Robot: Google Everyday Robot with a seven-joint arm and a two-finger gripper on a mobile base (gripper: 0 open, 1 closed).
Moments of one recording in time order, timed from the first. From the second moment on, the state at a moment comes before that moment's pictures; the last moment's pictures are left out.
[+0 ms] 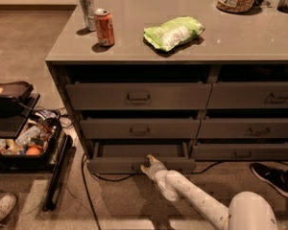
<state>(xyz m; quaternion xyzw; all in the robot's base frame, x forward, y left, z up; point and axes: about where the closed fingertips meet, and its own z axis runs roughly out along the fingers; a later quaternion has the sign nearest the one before) 0.707 -0.032 0.188 -0.46 0.74 -0.02 0.49</state>
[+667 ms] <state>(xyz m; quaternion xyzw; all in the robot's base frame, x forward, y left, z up) 0.705 -0.027 0.201 -0.47 0.73 -0.02 0.50</state>
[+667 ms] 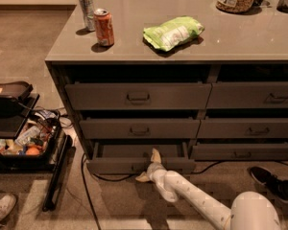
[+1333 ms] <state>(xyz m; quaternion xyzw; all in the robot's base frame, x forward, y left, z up) 0.677 -0.032 0.212 -0.46 0.73 -0.03 0.50</state>
